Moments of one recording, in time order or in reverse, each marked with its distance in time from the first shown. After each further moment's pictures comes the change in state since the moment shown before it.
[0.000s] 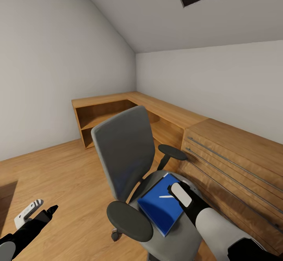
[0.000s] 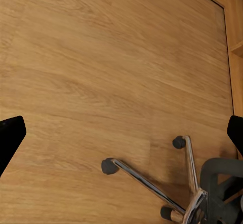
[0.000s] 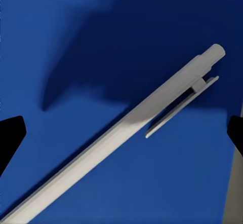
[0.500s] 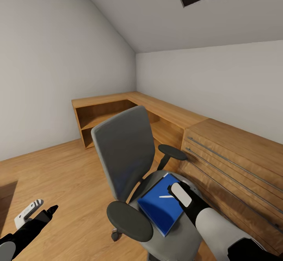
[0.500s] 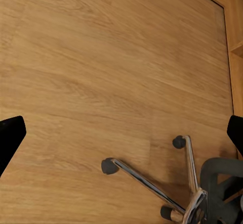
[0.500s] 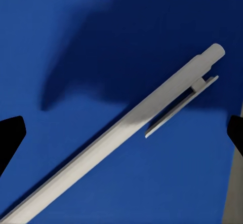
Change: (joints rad) left arm 0.000 0.000 -0.001 0.000 0.000 0.000 0.000; right arm 0.000 0.000 0.000 0.001 0.000 0.000 0.000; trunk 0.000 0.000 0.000
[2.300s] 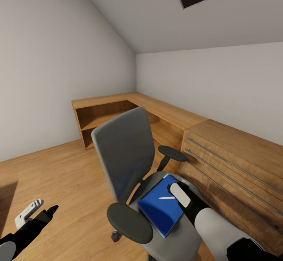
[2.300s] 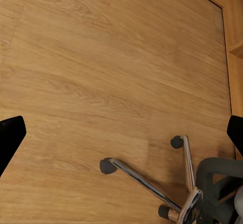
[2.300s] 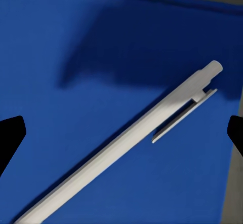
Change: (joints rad) left arm 0.000 -0.001 -0.002 0.000 0.000 0.000 0.000; right arm 0.000 0.008 0.000 0.000 0.028 -0.016 0.000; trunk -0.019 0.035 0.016
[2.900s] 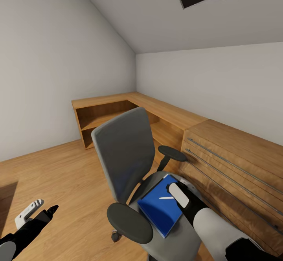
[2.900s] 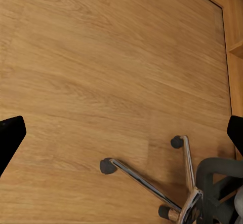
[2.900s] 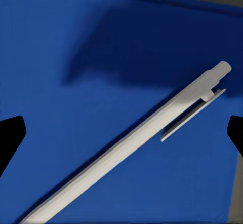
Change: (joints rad) left arm 0.000 0.001 0.000 0.000 0.000 0.000 0.000; right arm 0.000 0.011 0.000 -0.001 0.021 -0.006 0.000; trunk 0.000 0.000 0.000
